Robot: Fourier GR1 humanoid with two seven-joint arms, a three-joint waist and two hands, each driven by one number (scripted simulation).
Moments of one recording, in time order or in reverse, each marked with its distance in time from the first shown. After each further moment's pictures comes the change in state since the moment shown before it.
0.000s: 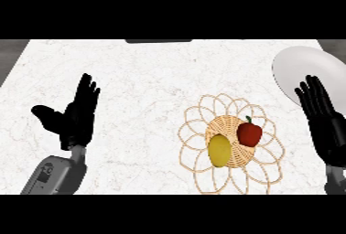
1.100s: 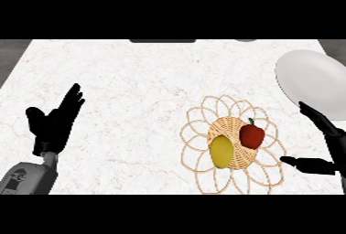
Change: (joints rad) left arm 0.057 0.169 0.024 0.069 -0.067 -0.233 0.052; right arm 0.032 -0.067 -0.030 0.346 0.301 0.121 -0.330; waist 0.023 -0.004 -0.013
